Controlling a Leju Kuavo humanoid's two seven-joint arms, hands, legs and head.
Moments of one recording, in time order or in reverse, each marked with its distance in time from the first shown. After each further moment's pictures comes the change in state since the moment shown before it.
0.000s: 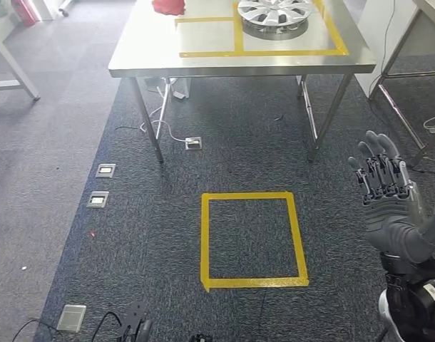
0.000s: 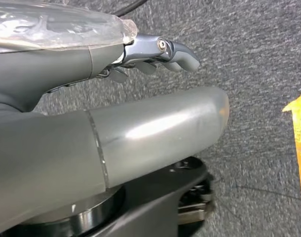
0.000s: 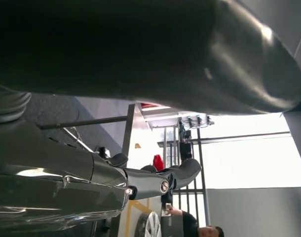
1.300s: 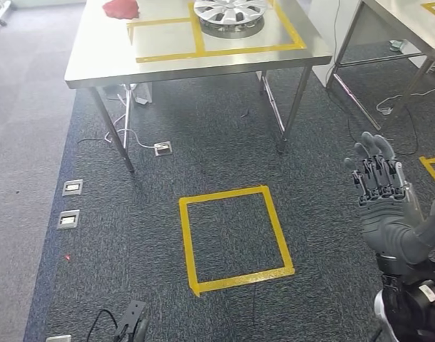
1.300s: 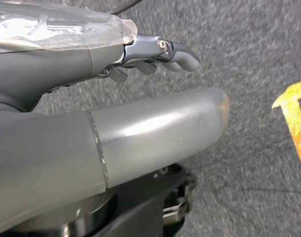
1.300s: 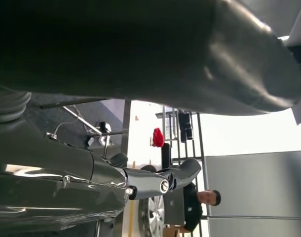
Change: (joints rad) left arm -0.002 -0.002 0.000 0.000 -0.009 0.014 0.002; right arm 0.007 0.000 0.003 0.000 0.000 0.002 0.001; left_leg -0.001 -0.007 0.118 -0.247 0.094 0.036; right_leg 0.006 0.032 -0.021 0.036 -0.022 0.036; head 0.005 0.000
